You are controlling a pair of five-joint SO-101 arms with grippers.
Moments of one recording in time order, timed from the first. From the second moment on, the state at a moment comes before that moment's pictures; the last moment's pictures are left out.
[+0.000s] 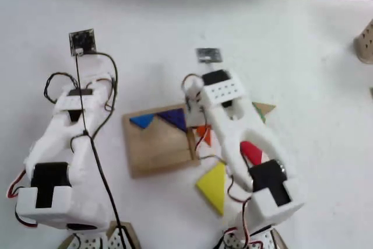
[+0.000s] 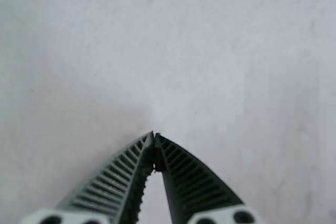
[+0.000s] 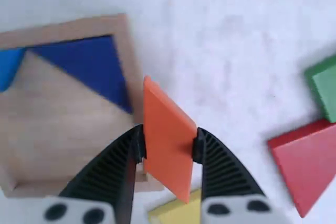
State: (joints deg) left arm -8.6 3.3 37.1 22.4 8.4; right arm -28.4 5.6 15.6 73.8 -11.6
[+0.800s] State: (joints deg) left arm -8.6 3.3 37.1 22.4 8.4; right arm -39.2 -2.4 29.5 59.6 1.2
